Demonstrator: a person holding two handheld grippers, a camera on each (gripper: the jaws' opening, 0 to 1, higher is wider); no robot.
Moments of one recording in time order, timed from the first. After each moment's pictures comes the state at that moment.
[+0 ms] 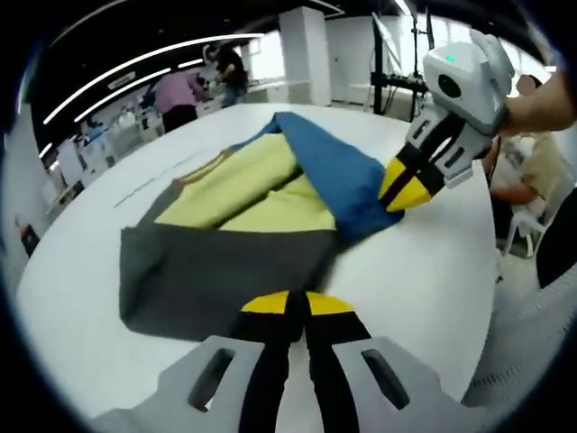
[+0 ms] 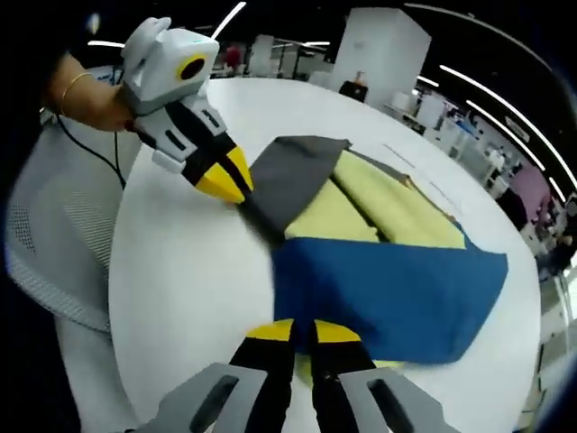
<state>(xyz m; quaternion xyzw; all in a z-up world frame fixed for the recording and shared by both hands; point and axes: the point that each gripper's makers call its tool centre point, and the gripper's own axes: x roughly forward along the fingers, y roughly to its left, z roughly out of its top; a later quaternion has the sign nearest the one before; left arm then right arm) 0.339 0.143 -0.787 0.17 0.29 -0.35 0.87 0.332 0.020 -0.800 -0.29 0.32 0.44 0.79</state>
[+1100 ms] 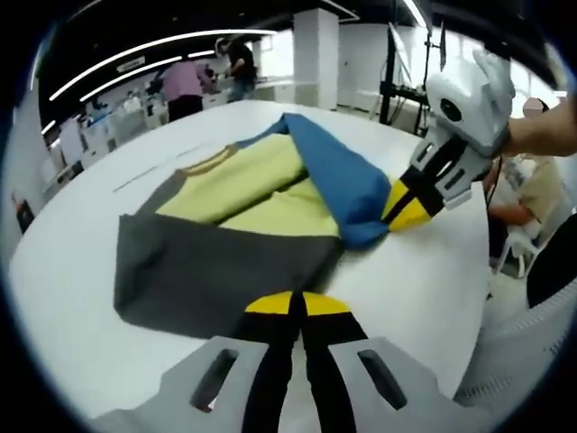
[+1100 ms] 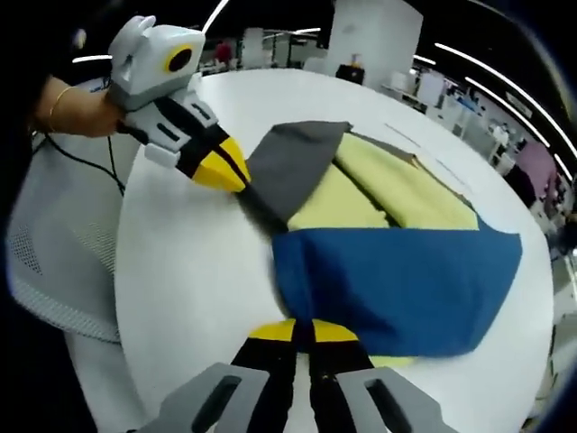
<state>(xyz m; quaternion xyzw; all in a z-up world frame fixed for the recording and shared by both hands) 0.341 0.144 -0.782 0.13 0.31 -0.35 0.88 0.328 0.022 -0.805 -0.26 0.36 0.44 0.78</state>
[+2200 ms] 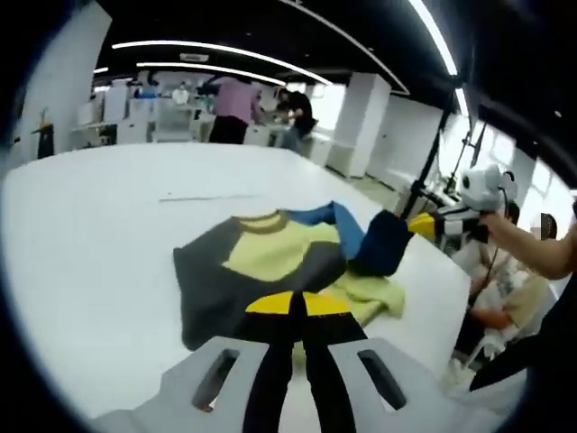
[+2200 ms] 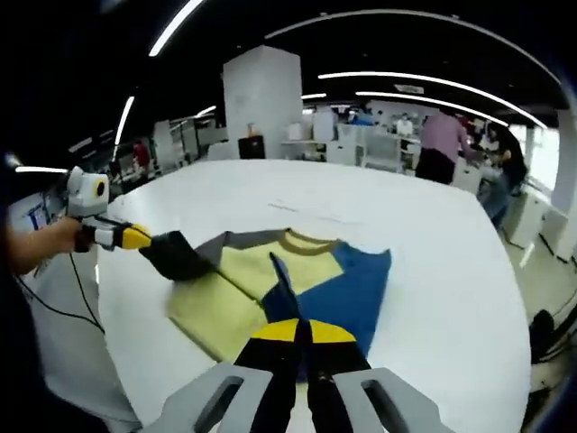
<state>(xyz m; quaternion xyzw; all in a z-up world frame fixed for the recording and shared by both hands) 0.389 0.219 -0.675 -0.08 0.24 -0.26 0.93 0.416 -0.070 -0.677 -0.05 0.27 0.28 0.92</state>
